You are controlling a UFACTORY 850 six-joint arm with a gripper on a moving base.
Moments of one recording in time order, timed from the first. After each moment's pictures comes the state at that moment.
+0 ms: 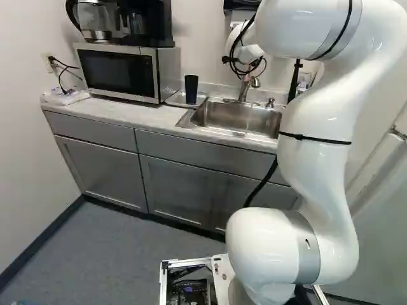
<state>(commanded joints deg) -9.8 -20.3 -85.0 3.3 11.0 -1.8</state>
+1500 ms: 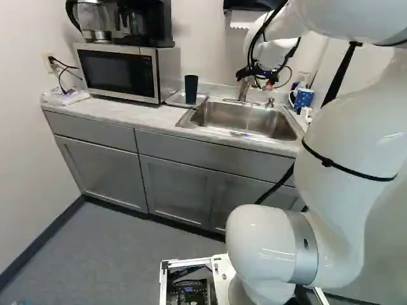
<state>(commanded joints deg) -16.4 -2.3 -65.1 3.3 -8.7 -1.8</state>
